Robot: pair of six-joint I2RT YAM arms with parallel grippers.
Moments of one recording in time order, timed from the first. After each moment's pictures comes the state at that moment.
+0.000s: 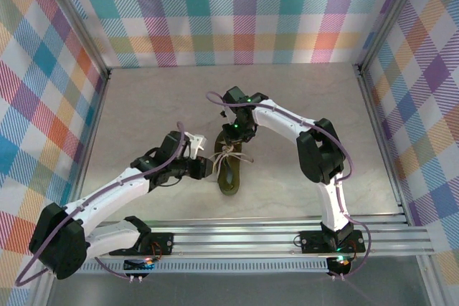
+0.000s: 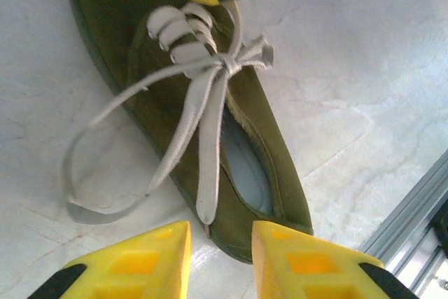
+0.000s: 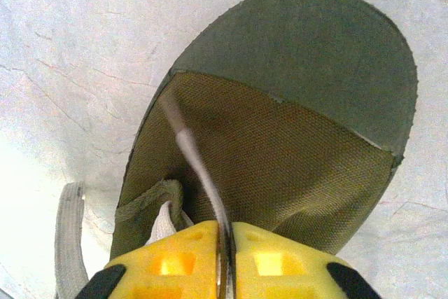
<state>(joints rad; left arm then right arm) -0.63 1.12 0.66 -0.37 0.28 -0.39 0.69 2.09 1.73 -0.93 -0.26 0.29</state>
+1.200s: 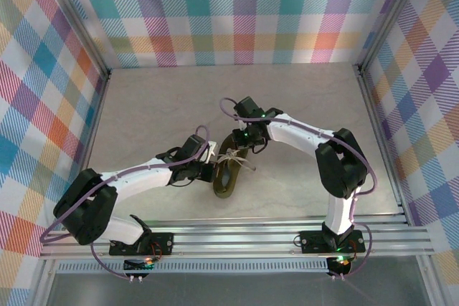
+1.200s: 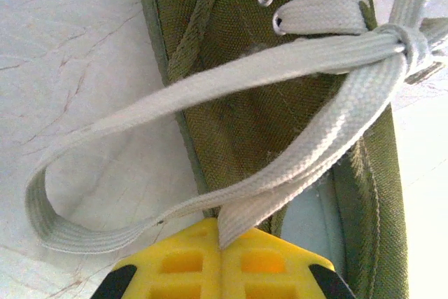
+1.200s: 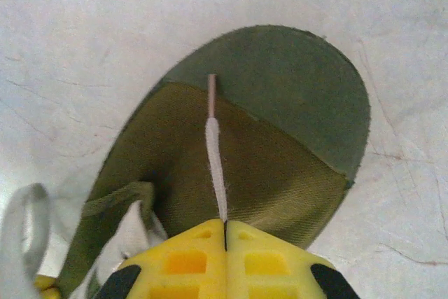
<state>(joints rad) -0.69 1.39 0.68 -0.27 0.16 -0.40 0.69 1.85 1.35 -0.64 -0.12 0.43</state>
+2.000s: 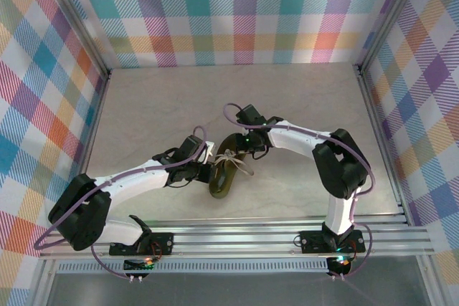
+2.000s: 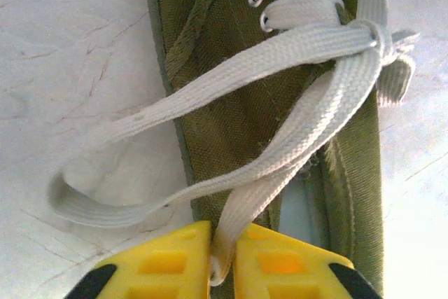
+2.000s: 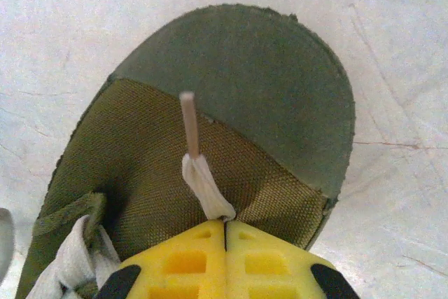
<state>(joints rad) -0.69 1.34 0.68 -0.32 0.14 -0.39 0.69 1.85 1.23 -0.50 -0.13 0.52</state>
